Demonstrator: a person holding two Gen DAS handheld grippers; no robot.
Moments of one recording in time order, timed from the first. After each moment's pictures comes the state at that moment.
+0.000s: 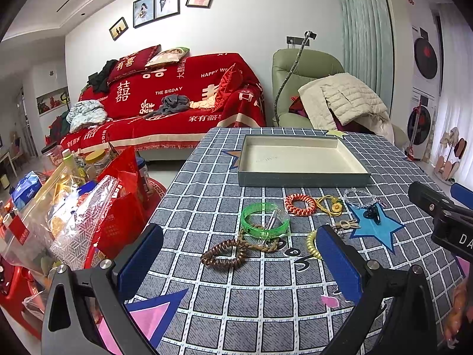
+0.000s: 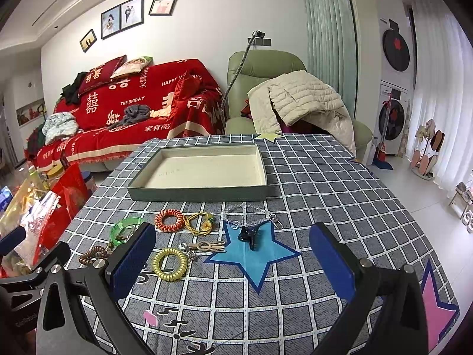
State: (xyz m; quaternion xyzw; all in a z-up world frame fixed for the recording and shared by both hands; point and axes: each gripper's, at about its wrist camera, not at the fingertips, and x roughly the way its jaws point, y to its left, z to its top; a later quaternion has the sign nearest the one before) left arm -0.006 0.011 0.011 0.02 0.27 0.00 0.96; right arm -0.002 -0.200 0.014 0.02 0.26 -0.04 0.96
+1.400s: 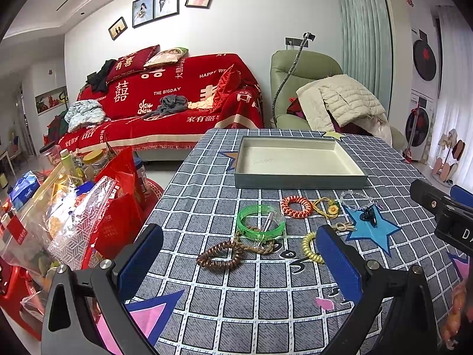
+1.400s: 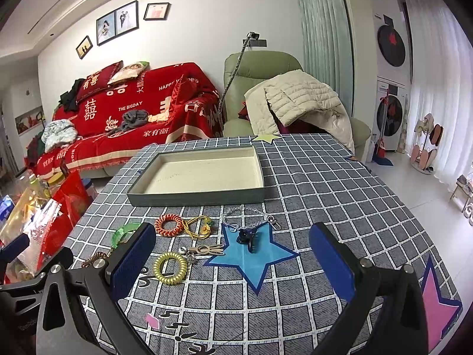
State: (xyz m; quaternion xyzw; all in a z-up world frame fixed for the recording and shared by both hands) left arm -0.005 0.008 0.014 0.01 0.27 -0.01 0.96; right arm -0.005 -0.204 0.020 0.03 0.26 -0.05 0.96
